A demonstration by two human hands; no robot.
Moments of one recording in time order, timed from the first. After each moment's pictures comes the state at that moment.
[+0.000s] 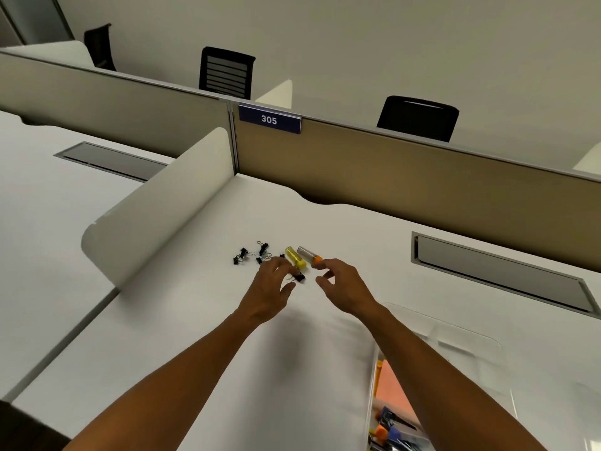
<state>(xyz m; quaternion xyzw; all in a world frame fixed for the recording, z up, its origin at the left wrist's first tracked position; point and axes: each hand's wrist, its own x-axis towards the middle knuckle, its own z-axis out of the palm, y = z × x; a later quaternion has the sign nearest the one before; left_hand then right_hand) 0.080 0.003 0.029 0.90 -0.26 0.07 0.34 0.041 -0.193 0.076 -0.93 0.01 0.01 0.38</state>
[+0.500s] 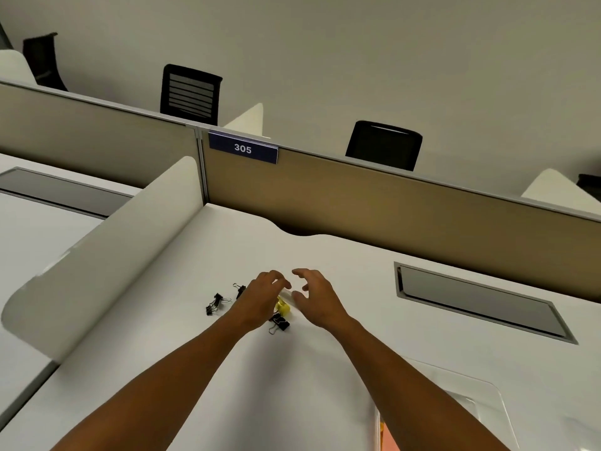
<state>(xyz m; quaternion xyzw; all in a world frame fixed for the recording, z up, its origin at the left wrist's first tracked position) 0.197 -0.022 0.030 0.92 -0.35 -0.01 0.20 0.127 -0.177 0.081 -0.92 0.06 0.00 0.38</state>
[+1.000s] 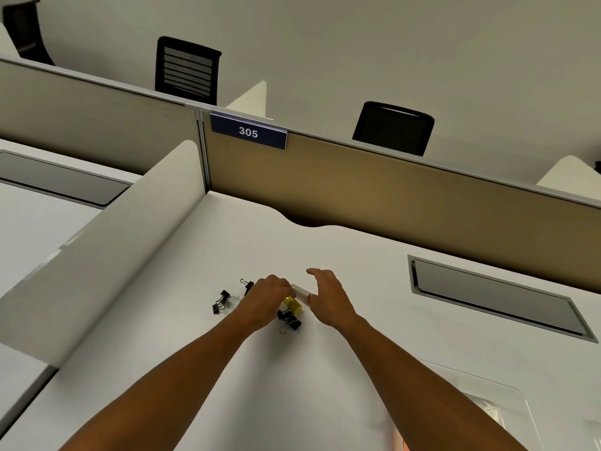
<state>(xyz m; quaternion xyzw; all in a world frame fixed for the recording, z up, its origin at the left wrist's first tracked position) 0.222 -0.015 0.004 0.90 -0.40 -0.05 0.14 0.163 -0.182 0.037 -0.94 0.13 0.05 0.30</state>
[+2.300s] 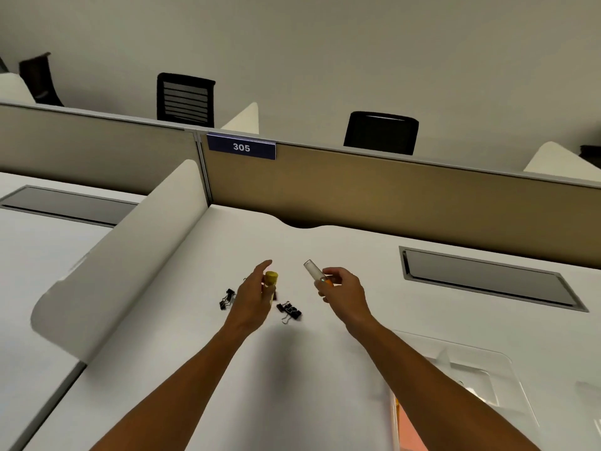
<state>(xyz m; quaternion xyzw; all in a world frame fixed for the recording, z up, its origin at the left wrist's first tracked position) 0.155 0.010 0.054 0.85 -0.16 -0.03 0.50 0.089 -0.184 0.079 -0.76 0.24 -0.08 0.59</state>
